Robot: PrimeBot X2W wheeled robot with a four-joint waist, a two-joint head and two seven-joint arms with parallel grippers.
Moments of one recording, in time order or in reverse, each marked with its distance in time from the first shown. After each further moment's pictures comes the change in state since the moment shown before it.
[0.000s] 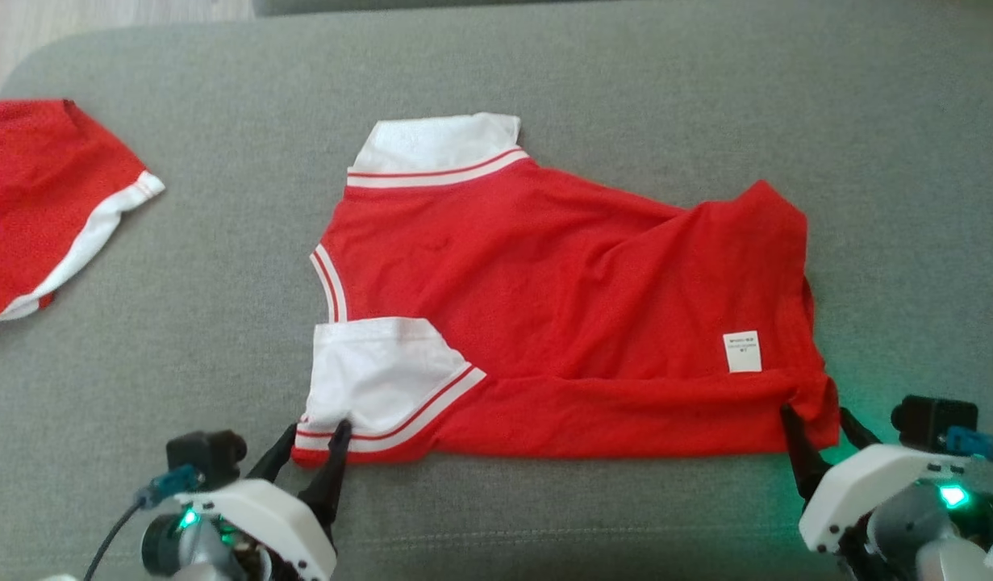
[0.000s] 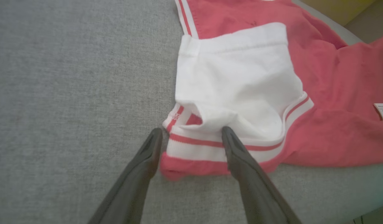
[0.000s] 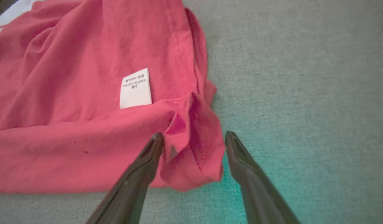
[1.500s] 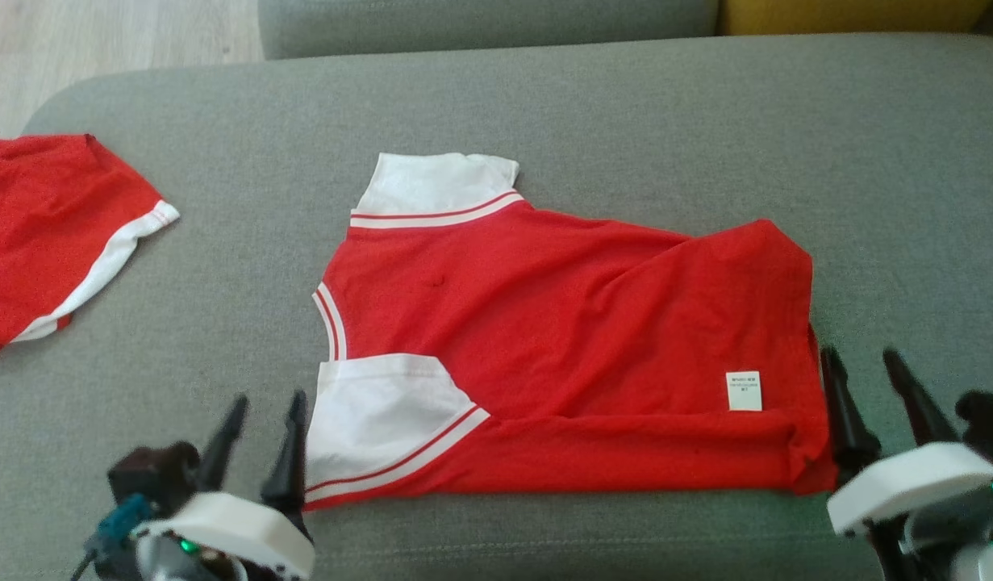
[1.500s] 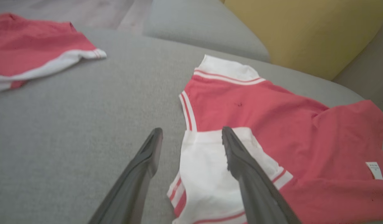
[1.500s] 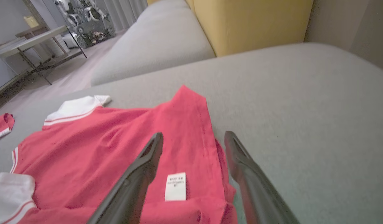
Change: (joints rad) left arm 0.098 0.031 0.046 -0.222 0.050 0.136 -0.110; right arm 0.065 0.001 -0.011 -0.219 0.036 0.000 -0.146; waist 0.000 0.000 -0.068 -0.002
